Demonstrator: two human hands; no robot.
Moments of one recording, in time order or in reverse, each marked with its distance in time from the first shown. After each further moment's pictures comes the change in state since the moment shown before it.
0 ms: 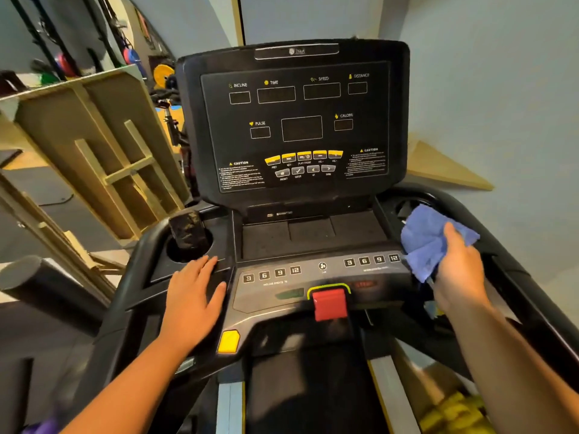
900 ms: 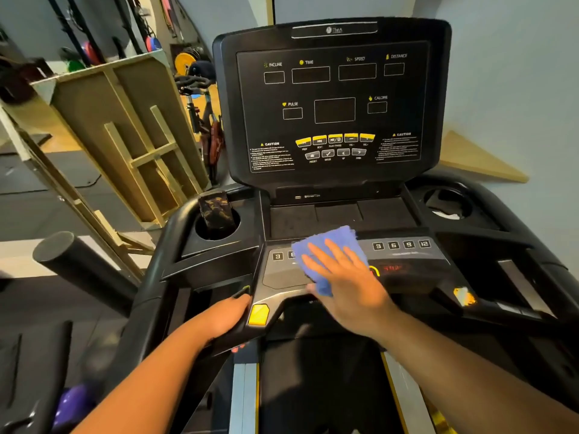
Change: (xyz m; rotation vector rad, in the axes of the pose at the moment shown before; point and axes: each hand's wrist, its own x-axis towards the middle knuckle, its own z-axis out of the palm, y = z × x) left_hand -0.039 0.009 -0.017 -0.610 -0.841 -0.604; right_hand -0.092 0.111 0.081 -1.222 -0.810 -1.260
